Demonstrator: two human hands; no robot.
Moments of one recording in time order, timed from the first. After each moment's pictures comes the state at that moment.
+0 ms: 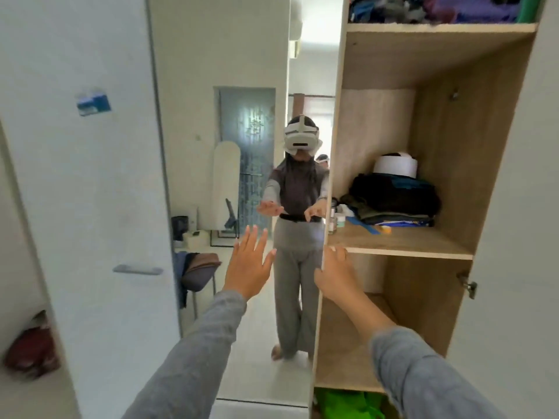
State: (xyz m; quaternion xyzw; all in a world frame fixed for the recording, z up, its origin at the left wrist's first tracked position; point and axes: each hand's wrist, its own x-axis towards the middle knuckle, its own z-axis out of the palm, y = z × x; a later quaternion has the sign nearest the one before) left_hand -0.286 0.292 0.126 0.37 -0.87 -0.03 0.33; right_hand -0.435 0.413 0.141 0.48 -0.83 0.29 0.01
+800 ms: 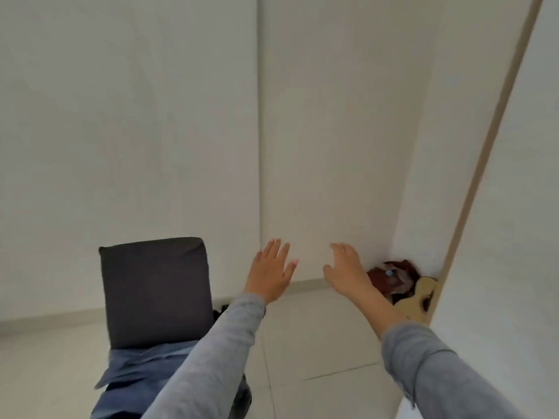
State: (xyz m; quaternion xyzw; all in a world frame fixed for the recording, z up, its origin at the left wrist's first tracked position) left_hand 0.396 0.348 0.050 0.82 -0.53 0.07 0.21; right_hand 0.254 0.243 0.075 0.88 -0.38 0.19 -0.19
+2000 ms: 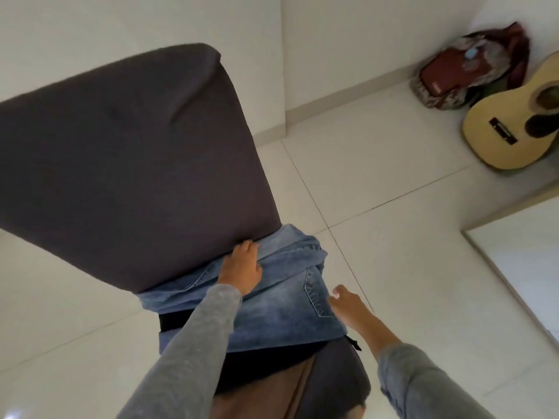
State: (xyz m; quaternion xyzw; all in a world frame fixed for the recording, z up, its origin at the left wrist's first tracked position) left_hand 0.786 0.394 -0.363 0.83 -0.49 -0.26 -0.03; right_hand 0.555 0.322 -0.396 0.62 -0.57 -0.21 -0.49
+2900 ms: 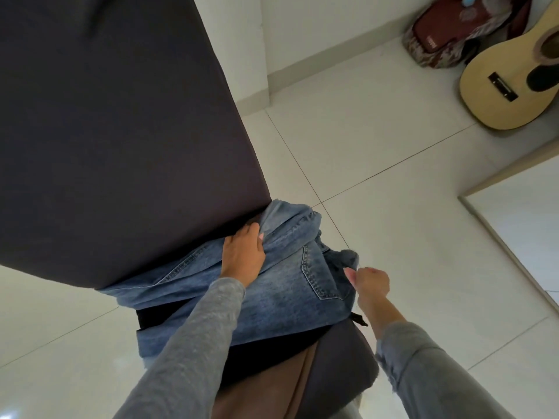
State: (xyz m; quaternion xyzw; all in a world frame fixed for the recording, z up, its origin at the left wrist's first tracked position) left_hand 0.766 0.386 -0.417 0.85 -0.48 -0.21 0.09; right_hand 0.546 0.313 -0.458 0.22 -0.80 0.13 -0.55
